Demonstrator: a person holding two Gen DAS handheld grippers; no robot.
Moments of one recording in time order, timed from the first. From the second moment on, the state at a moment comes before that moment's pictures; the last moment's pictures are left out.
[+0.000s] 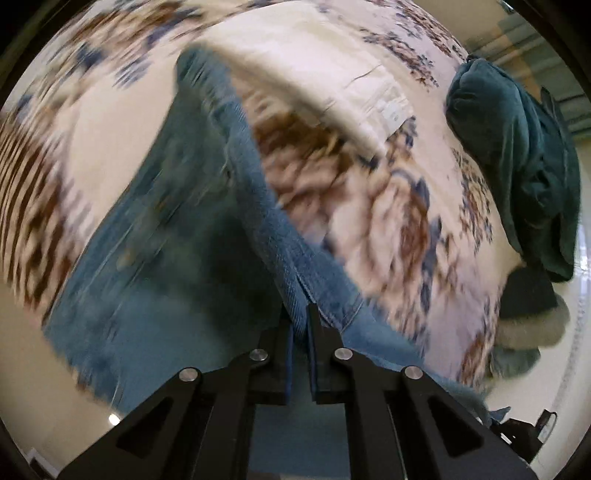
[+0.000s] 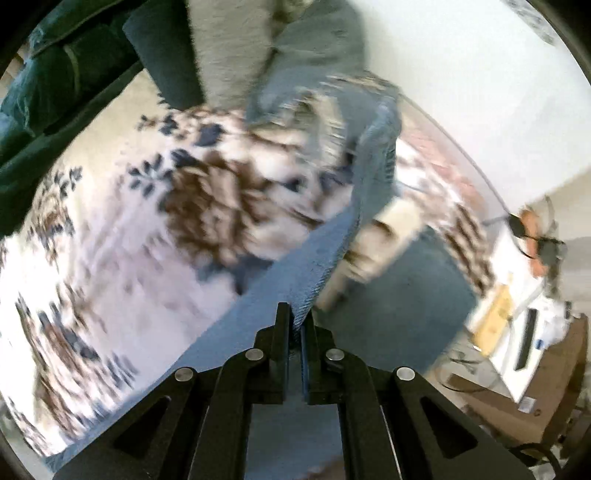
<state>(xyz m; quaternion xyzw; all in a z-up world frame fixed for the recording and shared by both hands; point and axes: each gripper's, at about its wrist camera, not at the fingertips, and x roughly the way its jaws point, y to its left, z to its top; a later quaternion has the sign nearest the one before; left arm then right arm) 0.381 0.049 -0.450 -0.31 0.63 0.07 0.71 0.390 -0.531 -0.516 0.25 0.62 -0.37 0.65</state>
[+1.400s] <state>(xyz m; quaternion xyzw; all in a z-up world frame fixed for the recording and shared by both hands) 0.234 0.153 -0.534 -0.41 0.52 0.29 0.69 0.215 -0.611 -0.593 0.40 0.52 -0.32 0.68</state>
